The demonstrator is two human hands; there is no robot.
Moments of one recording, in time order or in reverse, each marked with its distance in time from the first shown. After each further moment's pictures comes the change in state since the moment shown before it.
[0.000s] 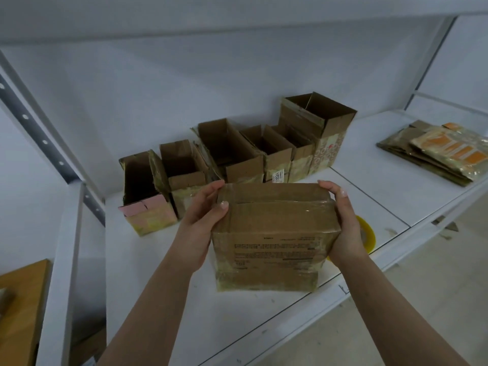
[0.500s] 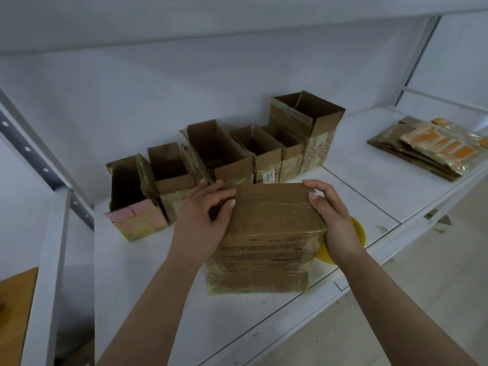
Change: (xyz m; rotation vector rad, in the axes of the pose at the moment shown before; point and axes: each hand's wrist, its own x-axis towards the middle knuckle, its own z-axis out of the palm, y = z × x) left_hand 0.002 0.014 0.030 1.069 0.115 0.369; right_hand 0.004 -0.009 -0.013 -0.234 -0.062 -0.038
